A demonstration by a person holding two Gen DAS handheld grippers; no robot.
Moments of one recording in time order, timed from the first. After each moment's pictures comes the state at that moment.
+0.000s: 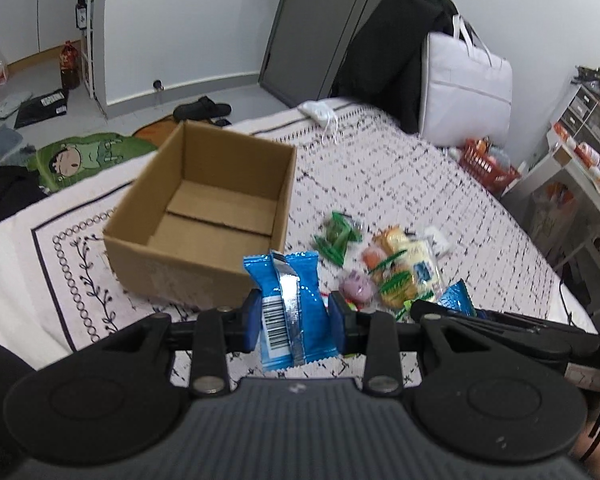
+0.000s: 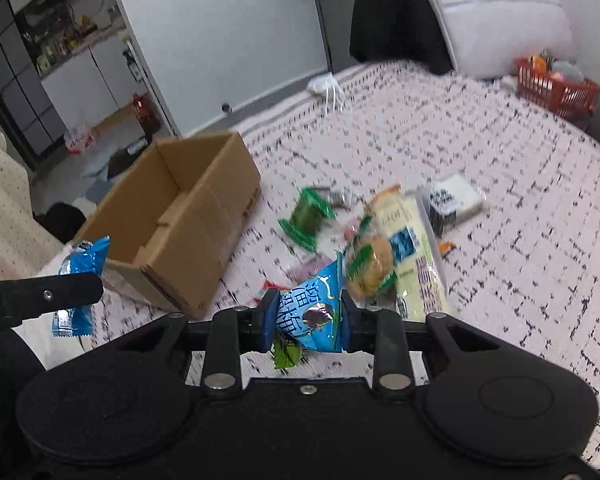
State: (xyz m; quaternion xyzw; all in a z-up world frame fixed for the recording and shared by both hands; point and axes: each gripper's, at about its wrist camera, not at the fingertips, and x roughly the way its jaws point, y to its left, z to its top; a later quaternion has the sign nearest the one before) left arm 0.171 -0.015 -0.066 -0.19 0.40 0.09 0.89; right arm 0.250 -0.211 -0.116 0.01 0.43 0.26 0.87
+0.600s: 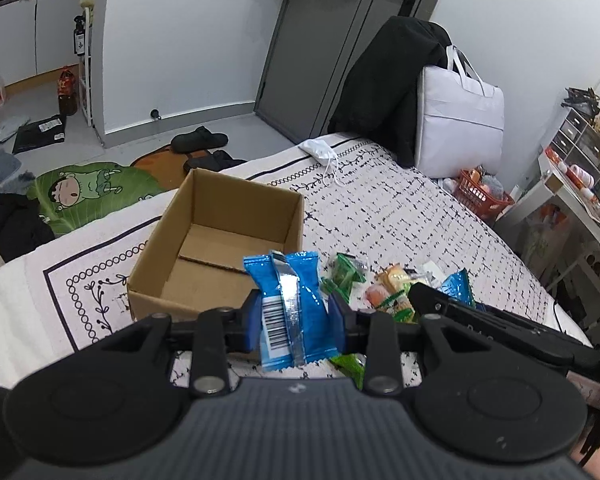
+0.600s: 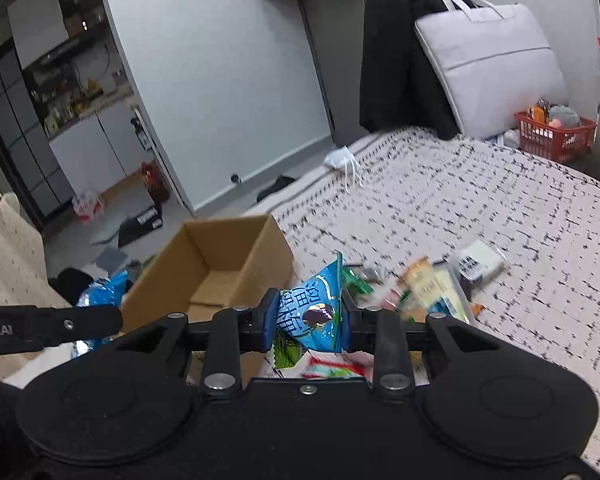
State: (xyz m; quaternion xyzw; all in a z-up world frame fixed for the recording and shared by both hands) left arm 0.173 0.013 -0.043 -0.18 0.36 0.09 0.91; right arm 0.241 -0.184 -0.090 0.06 0.34 0.25 0.91
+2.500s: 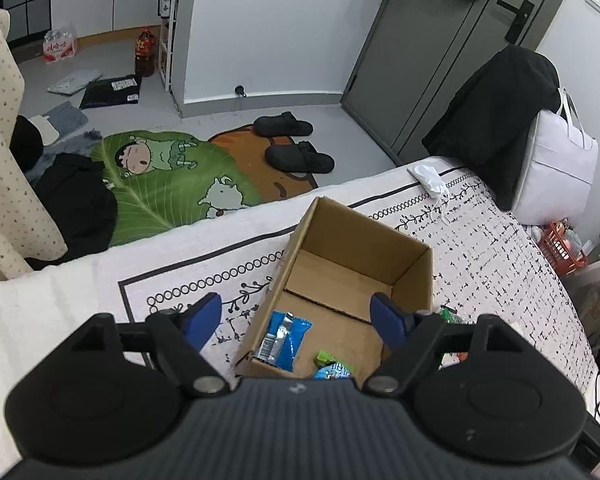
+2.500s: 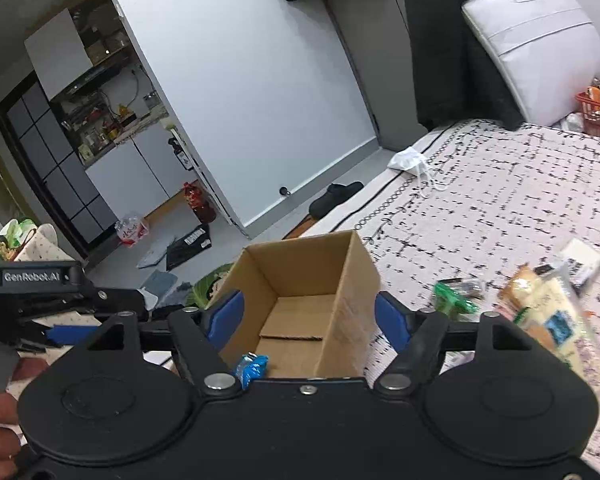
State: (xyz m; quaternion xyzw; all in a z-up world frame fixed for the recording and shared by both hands) left arm 0.205 0.125 -0.045 -0.23 0.39 0.19 0.87; right arm 0.264 -0.128 -0.098 0.12 0.34 0.30 0.88
